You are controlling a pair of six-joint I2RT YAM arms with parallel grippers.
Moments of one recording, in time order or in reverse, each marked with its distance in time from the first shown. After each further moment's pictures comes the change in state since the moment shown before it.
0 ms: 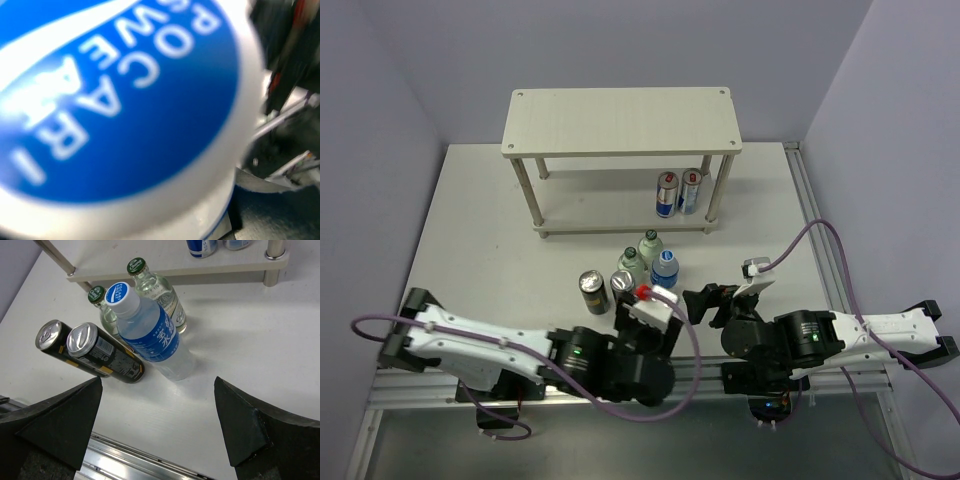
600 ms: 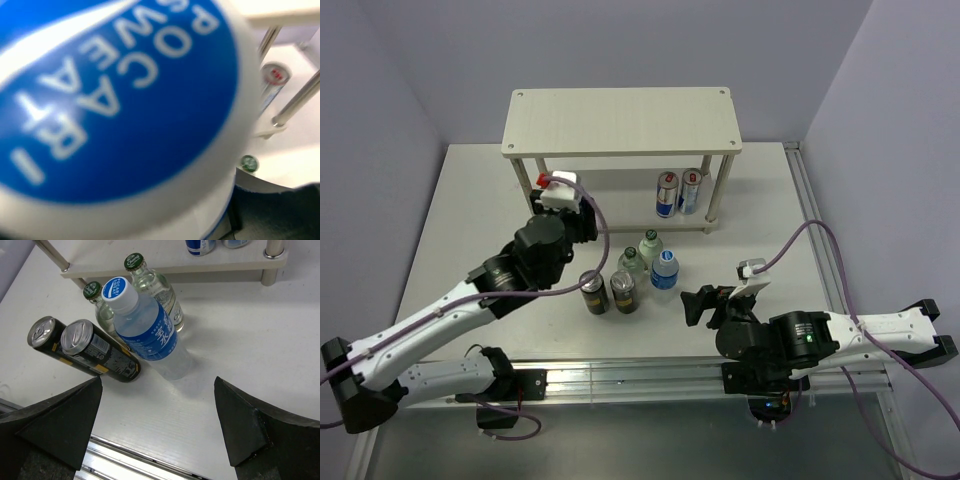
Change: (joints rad) left arm 0.798 -0.450 -0.272 0.520 0.330 0.653; right arm 0.000 0.029 -0.011 0.011 0.005 0.000
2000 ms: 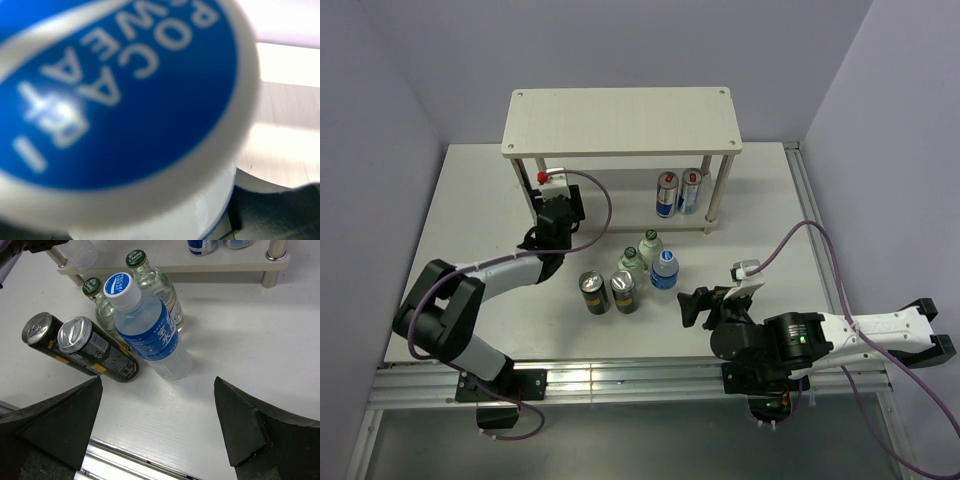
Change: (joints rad) left arm 0.458 0.522 -0.303 0.767 0.160 -0.018; right arm 0.000 0.027 -0.015 0.045 0.005 -0.033
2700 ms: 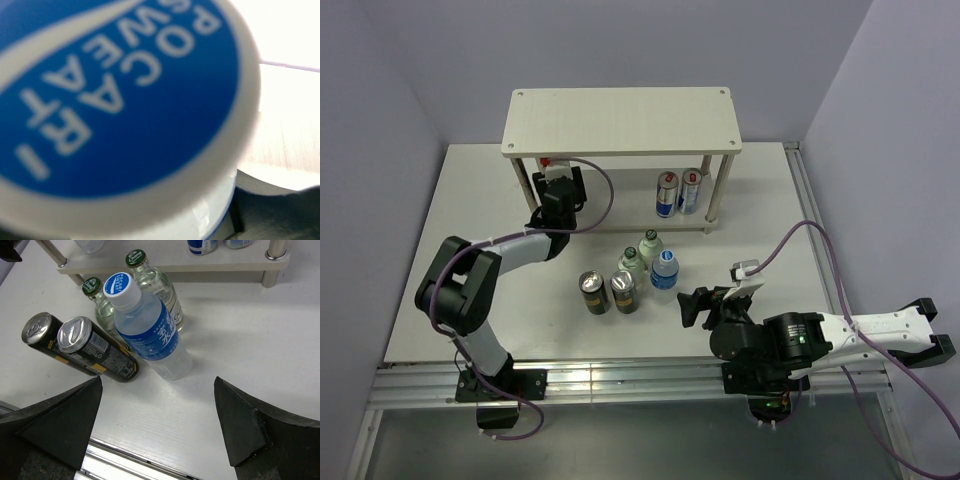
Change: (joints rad) left arm 0.057 0.190 0.203 -0.008 0.004 0.003; right arm 0.000 0.007 0.000 -0.001 0.001 0.003
